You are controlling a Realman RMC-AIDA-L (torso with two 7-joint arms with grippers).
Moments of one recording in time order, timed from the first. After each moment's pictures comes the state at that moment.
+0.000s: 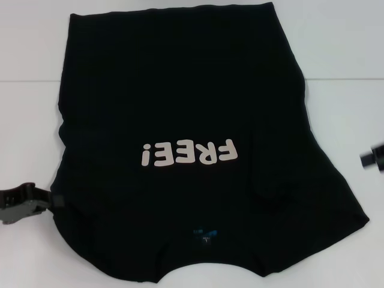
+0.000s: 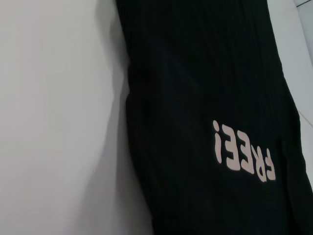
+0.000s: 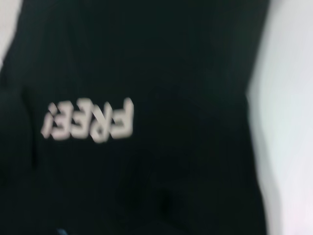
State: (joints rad) left arm -0.52 -1.97 0.29 0.69 2.51 1.58 -2.36; right arm 0.78 1.79 -0.64 -0.68 -2.55 -1.64 2.51
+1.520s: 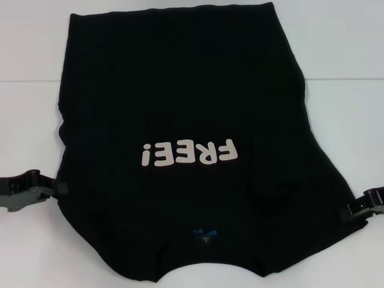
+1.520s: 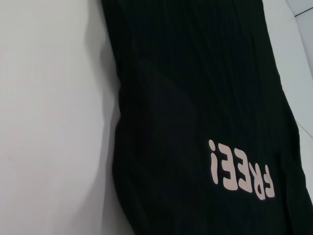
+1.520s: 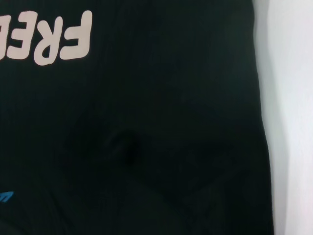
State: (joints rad) left arm -0.56 -1.97 0.28 0.67 2.51 1.55 -2.37; right arm 0.75 1.94 -0.73 -0.67 -2.71 -1.48 2.46
